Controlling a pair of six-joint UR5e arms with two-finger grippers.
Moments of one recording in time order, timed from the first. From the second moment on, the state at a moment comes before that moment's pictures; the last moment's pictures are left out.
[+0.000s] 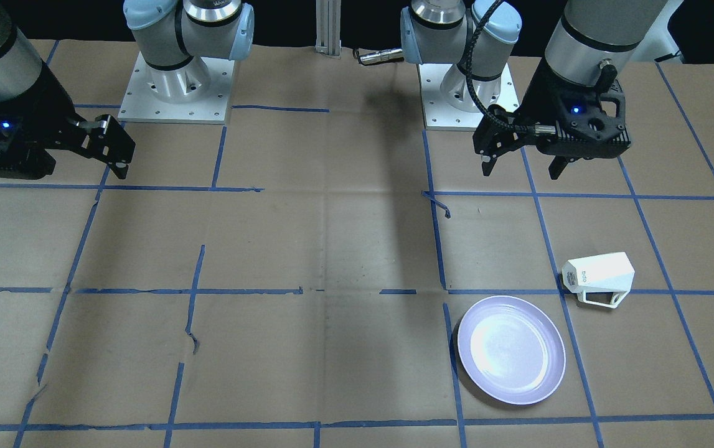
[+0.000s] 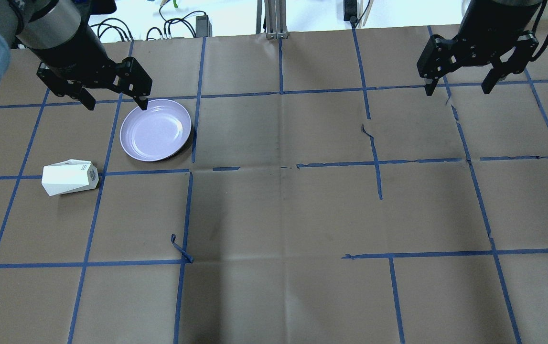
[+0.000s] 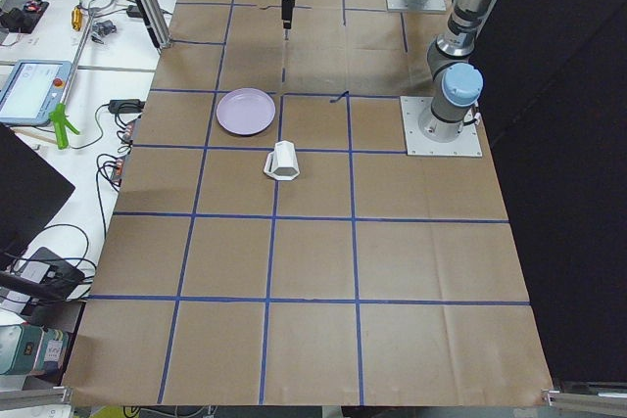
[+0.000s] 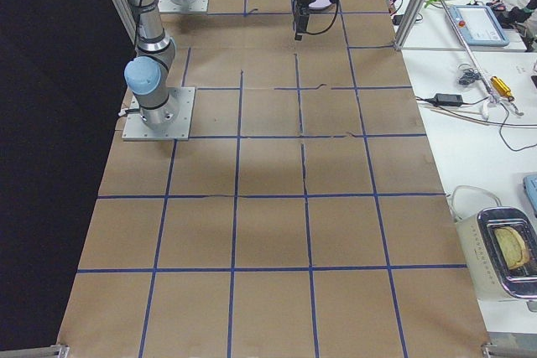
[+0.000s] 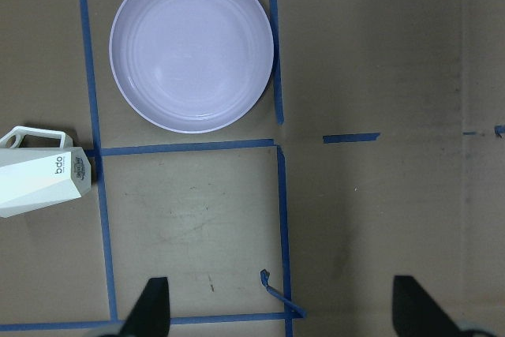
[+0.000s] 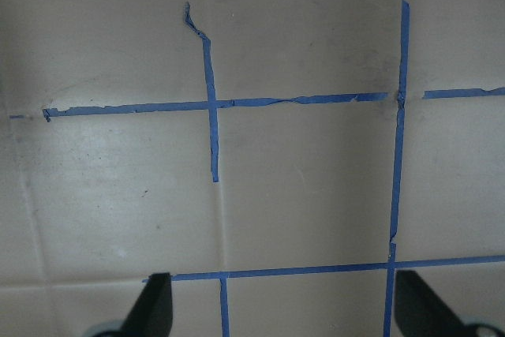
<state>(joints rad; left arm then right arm) -1.53 -1.58 -1.54 -1.54 1.58 0.09 1.47 -1.48 1.43 -1.44 -1.60 -0.06</state>
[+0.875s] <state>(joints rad) -1.16 -1.58 -1.39 -1.76 1.54 0.52 1.47 -1.48 1.43 -1.44 -1.60 -0.06</state>
